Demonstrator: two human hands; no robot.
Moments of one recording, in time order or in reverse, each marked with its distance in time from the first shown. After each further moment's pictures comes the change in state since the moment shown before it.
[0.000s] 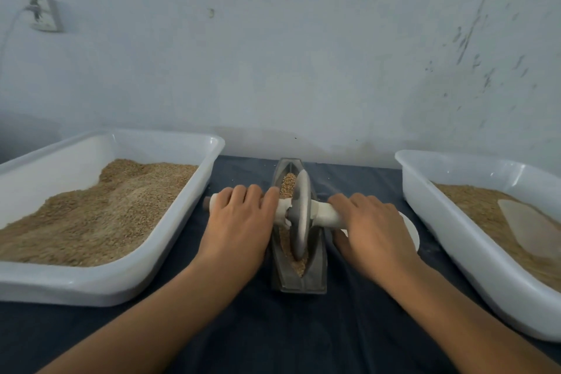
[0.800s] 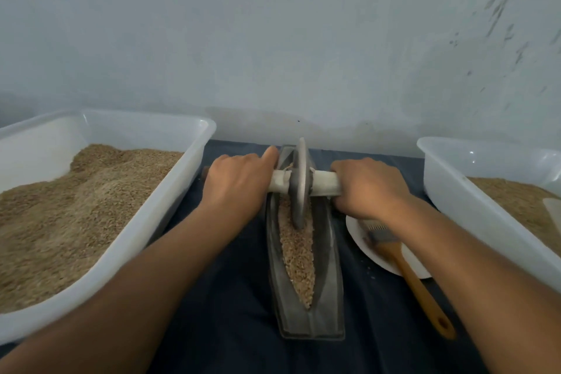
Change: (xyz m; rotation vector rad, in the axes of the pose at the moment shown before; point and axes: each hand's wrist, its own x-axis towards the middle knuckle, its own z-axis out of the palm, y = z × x) left_hand 0.092 -0.024 0.046 -0.053 -0.070 -0.091; right_hand 0.106 0.030 0.038 -0.065 -0.335 0.086
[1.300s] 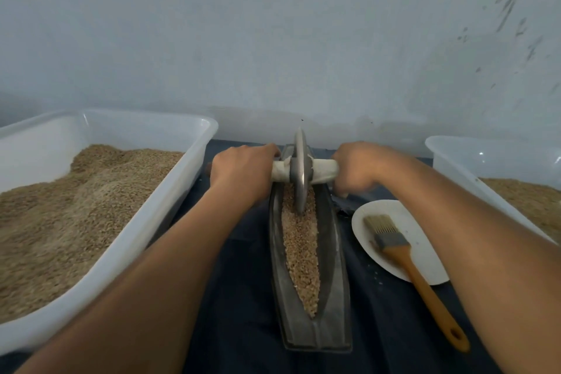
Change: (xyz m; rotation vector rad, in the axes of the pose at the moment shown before) left_hand 0.030 -0.005 0.010 -0.122 -0.141 -0.117; right_hand 0.050 -0.003 -0.023 0.009 -0.324 -0.007
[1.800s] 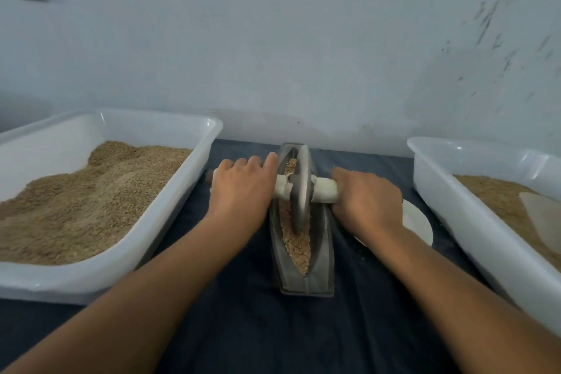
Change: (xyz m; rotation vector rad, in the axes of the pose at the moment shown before) left_hand -0.071 0.013 -0.014 0.166 0.166 0.102; right_hand -0.081 -0.014 0.070 0.010 0.632 0.076
